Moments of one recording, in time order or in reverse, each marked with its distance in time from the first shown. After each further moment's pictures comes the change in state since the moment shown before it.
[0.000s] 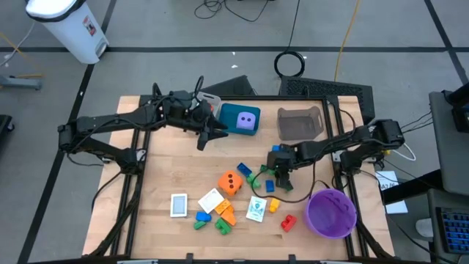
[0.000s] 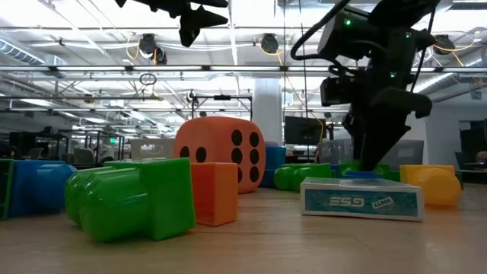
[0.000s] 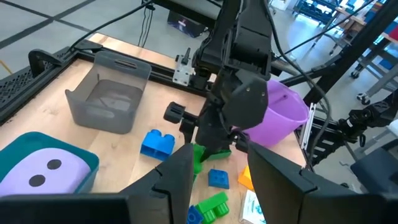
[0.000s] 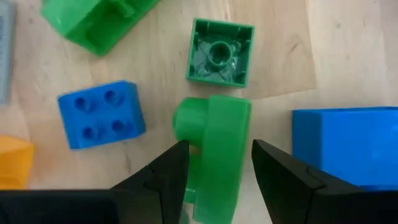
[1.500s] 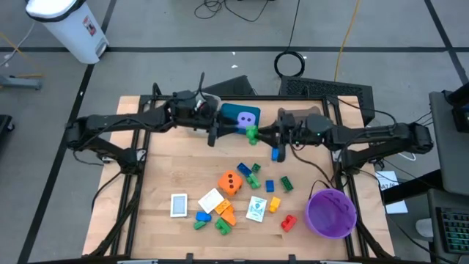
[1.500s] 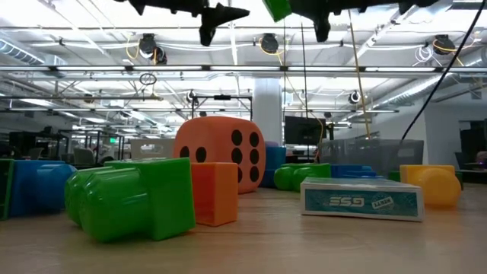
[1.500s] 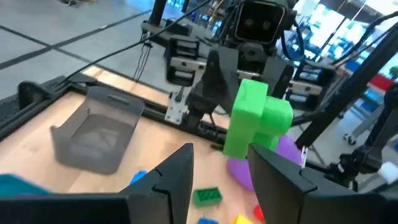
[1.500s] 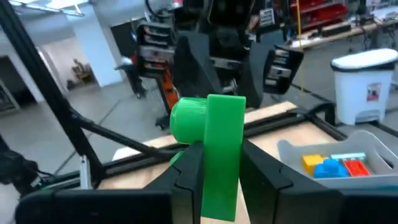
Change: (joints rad) left arm -0.012 0.094 0.000 0.277 -0.029 -0.122; right arm -0.133 -0.403 -0.002 0.868 -0.075 0.076
